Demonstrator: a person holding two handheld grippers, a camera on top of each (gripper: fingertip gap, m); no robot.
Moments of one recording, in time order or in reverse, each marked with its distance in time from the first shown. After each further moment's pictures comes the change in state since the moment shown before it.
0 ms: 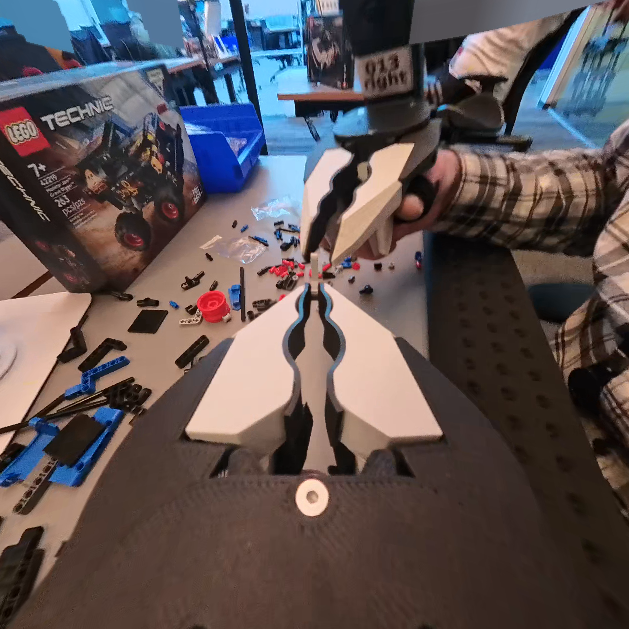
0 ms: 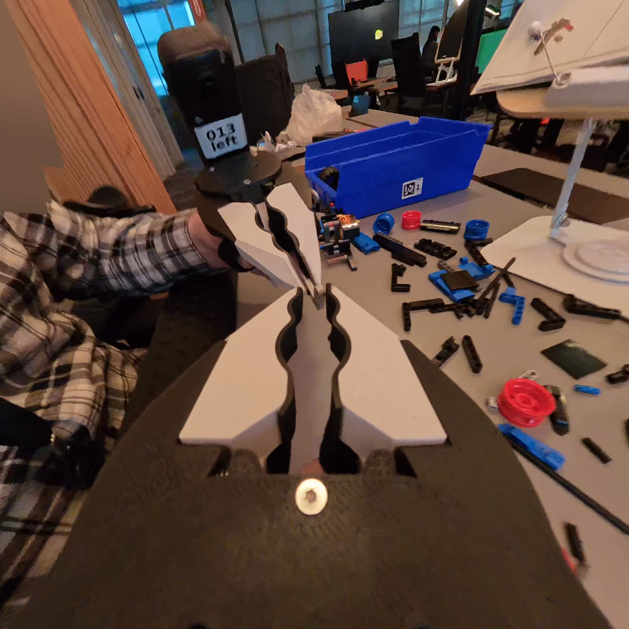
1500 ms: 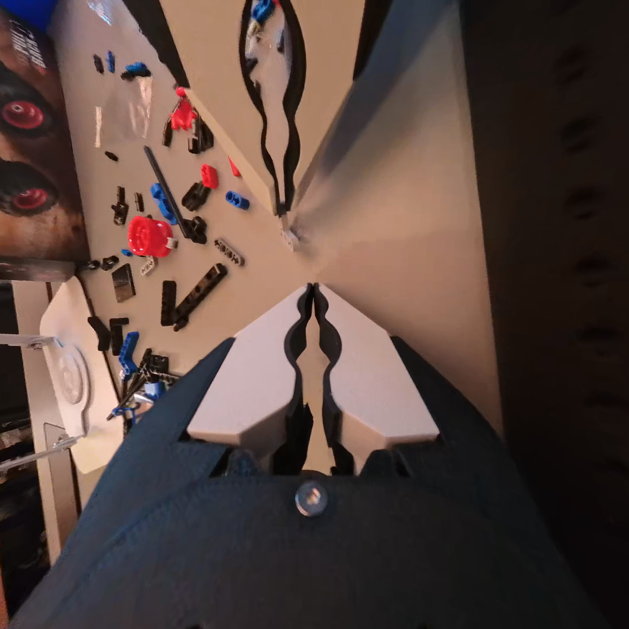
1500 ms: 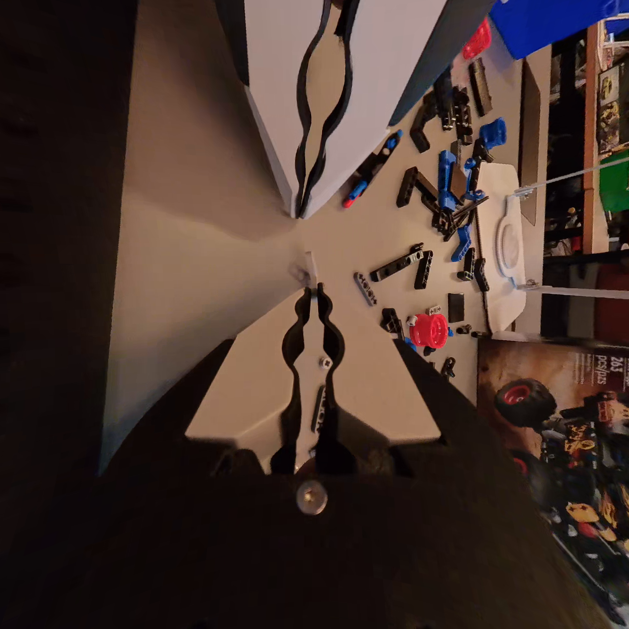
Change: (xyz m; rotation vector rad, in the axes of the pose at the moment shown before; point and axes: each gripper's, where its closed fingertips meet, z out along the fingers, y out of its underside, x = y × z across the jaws) left arm 0.012 0.112 0.025 -0.674 -0.004 0.586; right arm 0.023 0.116 -0.008 -0.707 0.212 -0.837
